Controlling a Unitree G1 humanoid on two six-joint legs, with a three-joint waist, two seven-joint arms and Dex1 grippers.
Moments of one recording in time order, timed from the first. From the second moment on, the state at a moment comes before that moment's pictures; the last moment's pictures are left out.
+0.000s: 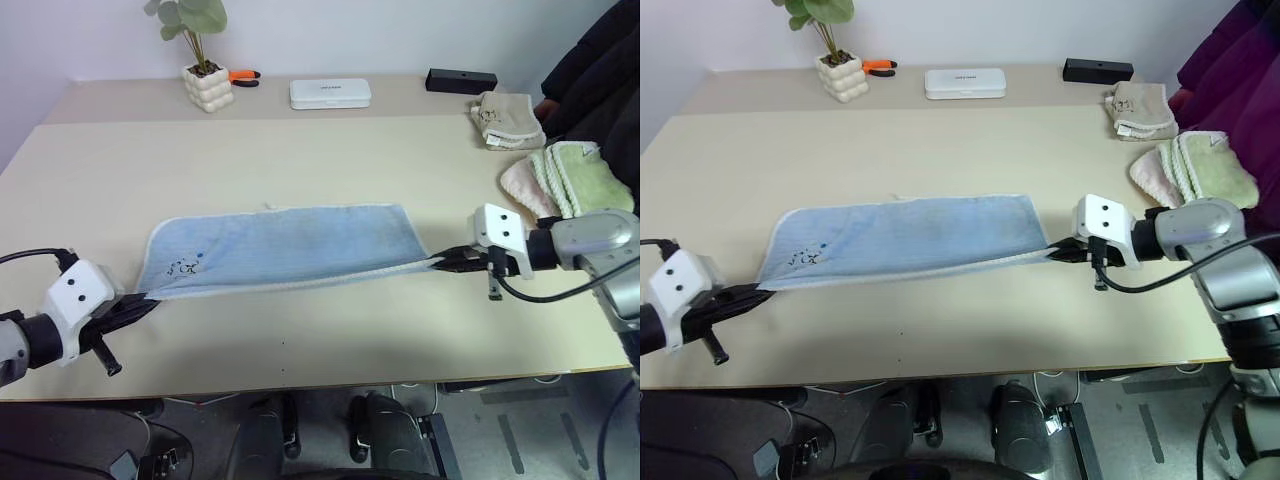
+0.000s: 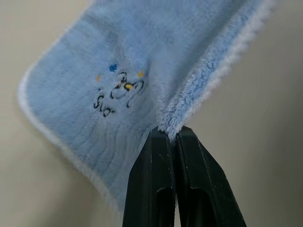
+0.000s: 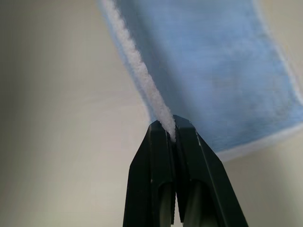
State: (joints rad) left arm 0.43 0.95 0.65 -0.55 -0.42 0.54 -1.02; right arm -0.41 -1.05 0.04 -0.11 0.31 0.33 1.35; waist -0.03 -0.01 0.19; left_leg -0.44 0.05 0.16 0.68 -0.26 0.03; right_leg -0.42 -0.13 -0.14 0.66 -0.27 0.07
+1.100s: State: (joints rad) left arm -0.49 0.86 0.08 0.46 -0.10 0.06 -0.91; right arm -0.90 -0.65 0.24 0.78 -0.07 -0.16 1.06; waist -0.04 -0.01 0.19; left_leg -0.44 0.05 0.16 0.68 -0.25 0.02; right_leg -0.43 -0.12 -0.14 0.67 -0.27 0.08
